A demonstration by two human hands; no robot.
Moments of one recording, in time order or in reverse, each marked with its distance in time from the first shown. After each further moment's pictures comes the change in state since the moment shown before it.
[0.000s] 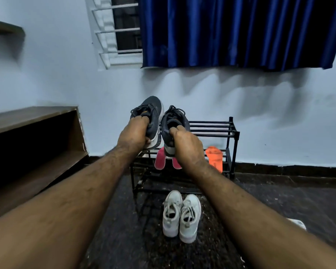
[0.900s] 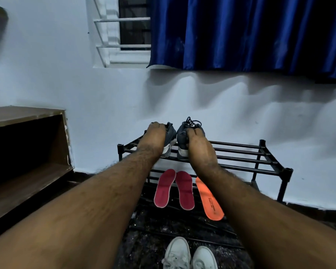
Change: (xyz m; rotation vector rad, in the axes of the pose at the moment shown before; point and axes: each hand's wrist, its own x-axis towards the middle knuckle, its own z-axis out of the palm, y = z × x) left_hand 0.194 -0.069 0.145 0.211 -0.042 0.015; right_hand 0.180 0.086 0.170 0.045 -0.015 0.089
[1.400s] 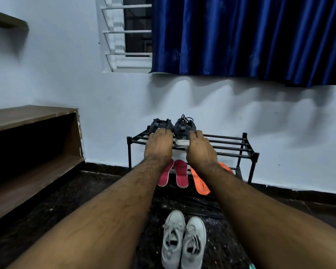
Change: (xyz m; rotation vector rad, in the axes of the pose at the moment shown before) left_hand -0.117 0.054 -0.061 0.070 0.090 0.042; right_hand -0.086 -0.027 -0.080 -0.099 -0.071 0.064
